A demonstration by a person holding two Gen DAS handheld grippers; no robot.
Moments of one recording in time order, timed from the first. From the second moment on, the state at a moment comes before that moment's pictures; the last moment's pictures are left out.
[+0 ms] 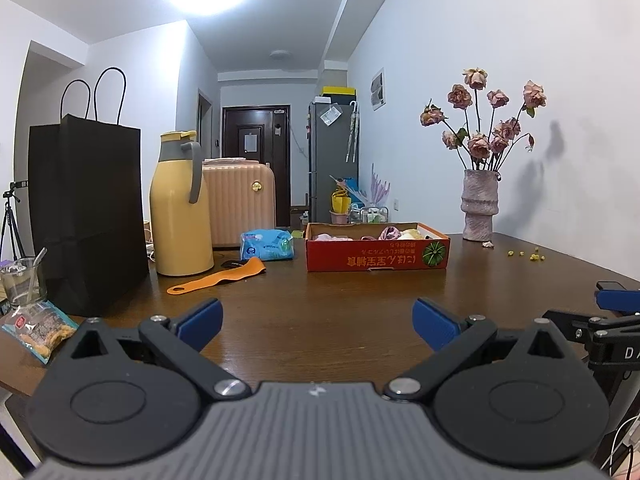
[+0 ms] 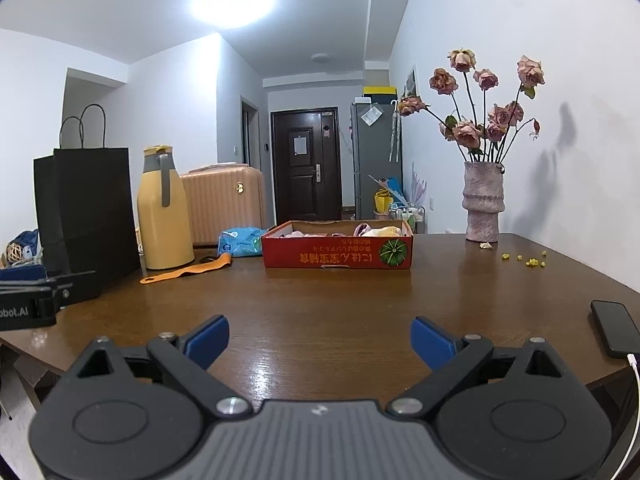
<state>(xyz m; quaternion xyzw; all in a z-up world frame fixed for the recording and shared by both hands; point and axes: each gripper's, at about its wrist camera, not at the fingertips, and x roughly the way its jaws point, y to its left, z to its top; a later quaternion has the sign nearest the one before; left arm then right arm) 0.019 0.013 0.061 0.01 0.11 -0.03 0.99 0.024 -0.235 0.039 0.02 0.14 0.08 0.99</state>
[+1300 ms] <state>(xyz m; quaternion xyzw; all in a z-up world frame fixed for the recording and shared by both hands) 0.021 0.016 0.061 0.01 0.10 -0.02 0.99 0.019 -0.230 0.041 0.01 0.11 0.08 0.99</state>
